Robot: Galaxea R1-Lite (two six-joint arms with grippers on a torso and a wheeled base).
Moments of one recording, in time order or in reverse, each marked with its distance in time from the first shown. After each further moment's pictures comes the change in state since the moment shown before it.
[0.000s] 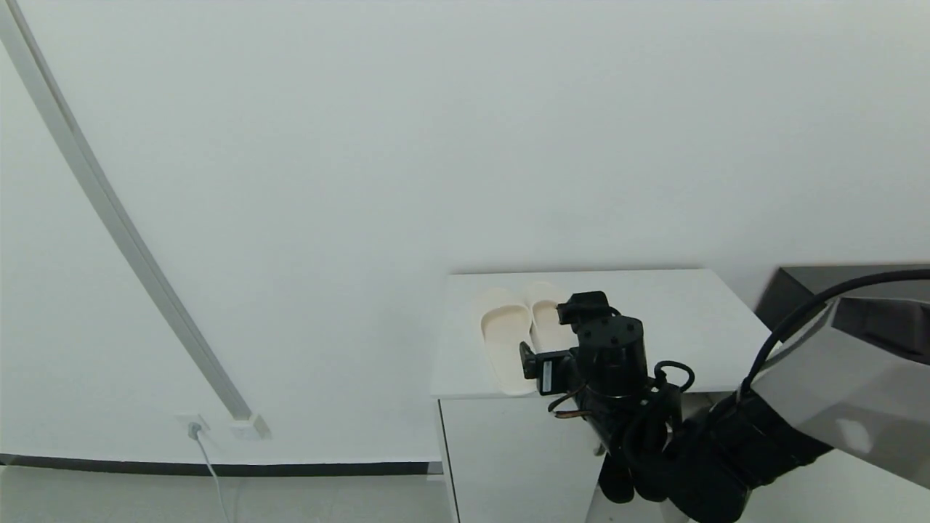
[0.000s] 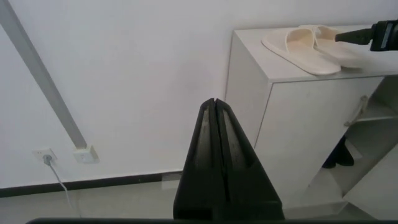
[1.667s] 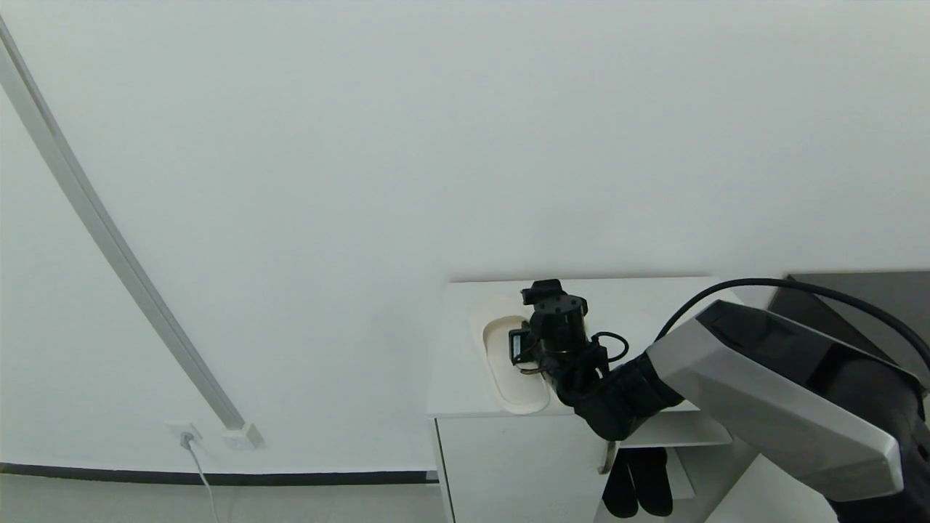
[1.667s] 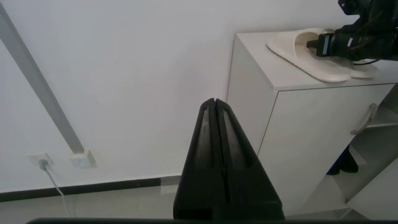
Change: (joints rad) left arm 0.000 0.000 0.000 -0.001 0.001 -0.003; right arm -0.103 0.320 -0.518 0.203 0.114 -0.033
